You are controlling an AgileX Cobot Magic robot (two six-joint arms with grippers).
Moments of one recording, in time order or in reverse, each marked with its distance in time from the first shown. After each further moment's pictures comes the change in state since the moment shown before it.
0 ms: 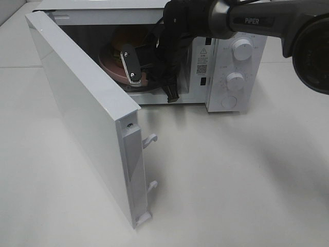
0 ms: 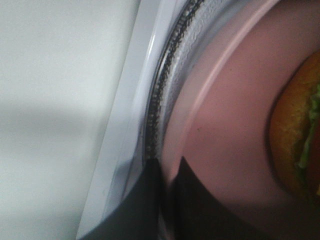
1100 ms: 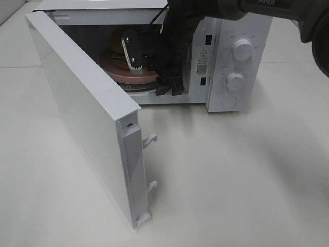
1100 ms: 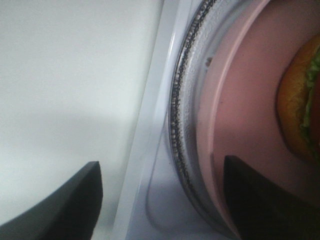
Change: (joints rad) left arm 0.000 0.000 0.000 0.000 0.000 0.000; right arm 0.000 -0.071 -0.008 0.022 0.181 0.055
